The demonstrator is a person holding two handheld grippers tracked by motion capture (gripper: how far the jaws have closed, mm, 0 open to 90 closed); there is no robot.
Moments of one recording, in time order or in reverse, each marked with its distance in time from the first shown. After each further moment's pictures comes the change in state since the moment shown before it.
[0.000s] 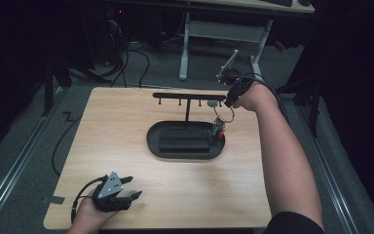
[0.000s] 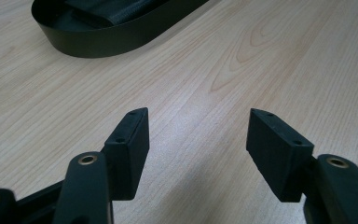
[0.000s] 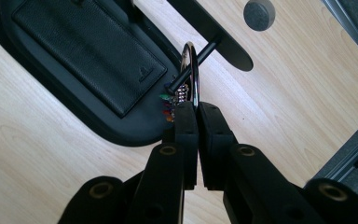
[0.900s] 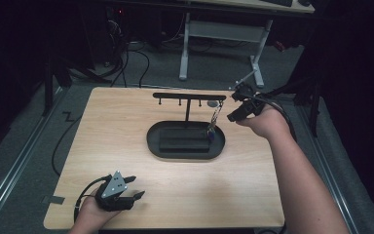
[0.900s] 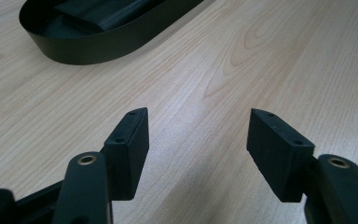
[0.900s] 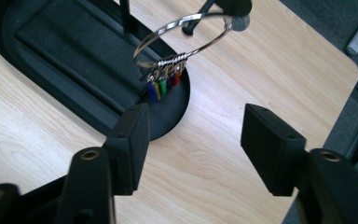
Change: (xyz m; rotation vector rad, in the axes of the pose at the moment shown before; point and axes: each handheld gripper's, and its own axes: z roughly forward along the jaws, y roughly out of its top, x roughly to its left) left arm -0.003 0.005 0.007 -0.001 -0.009 0.017; right arm 0.036 -0.069 -0.014 -0.199 -0.104 0.114
